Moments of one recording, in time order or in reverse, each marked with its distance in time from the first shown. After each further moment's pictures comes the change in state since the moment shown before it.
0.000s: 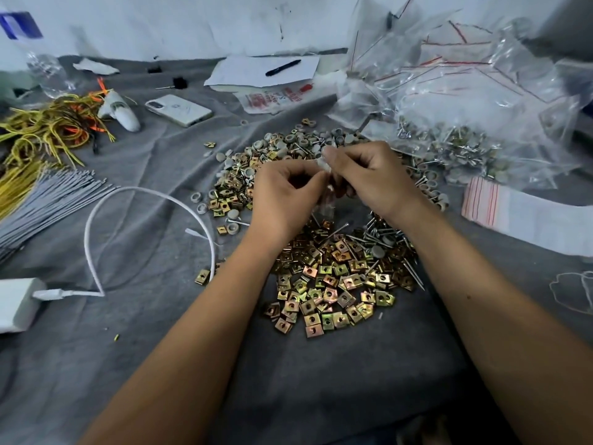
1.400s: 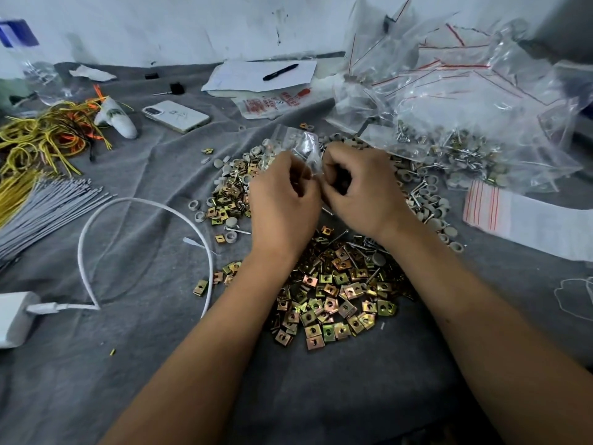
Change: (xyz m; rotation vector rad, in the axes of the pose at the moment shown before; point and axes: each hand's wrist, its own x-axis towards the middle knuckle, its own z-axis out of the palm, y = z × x) left_hand -0.004 0.006 0.007 0.346 0.254 0.130; right_hand -0.005 -0.012 0.015 -0.393 0.150 -0.332
